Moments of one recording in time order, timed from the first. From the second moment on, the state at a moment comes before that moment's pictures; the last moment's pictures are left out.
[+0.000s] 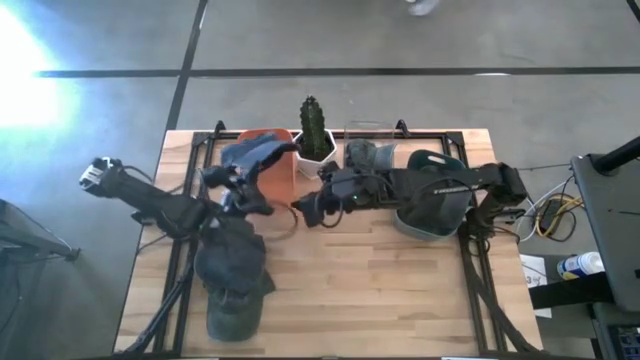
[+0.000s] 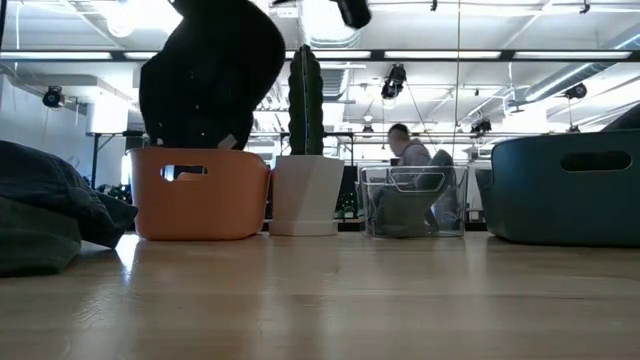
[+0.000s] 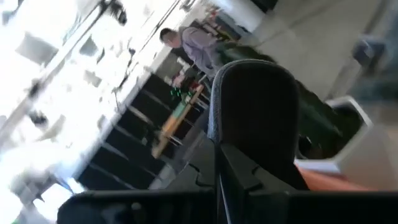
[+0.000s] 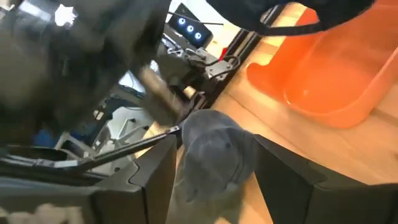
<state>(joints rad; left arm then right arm) -0.39 1.18 1.07 -0.49 -1.58 0.21 0.10 1.75 1.68 -0.40 0.19 1.01</state>
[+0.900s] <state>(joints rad) -0.14 1.31 0.88 -0.47 -1.55 -0.37 0.27 1.69 1.68 -0.68 0.49 1.18</state>
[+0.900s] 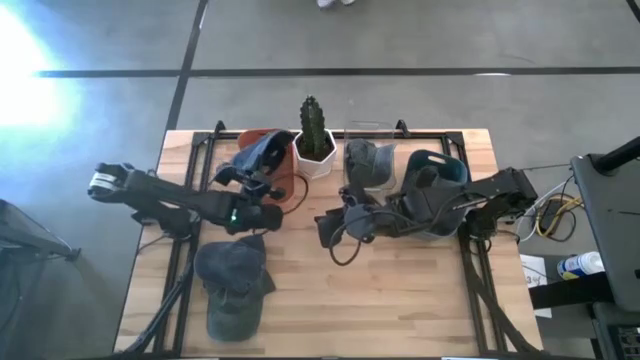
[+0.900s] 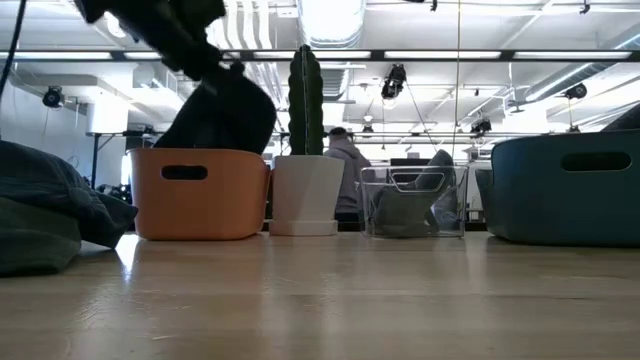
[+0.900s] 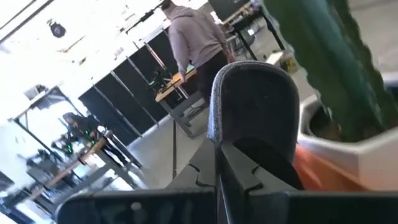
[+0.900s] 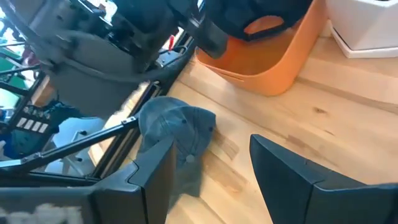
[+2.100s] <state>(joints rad) -0.38 1.31 1.05 -0.47 -1.07 -0.38 0.29 1.67 1.68 -0.82 0.40 1.14</state>
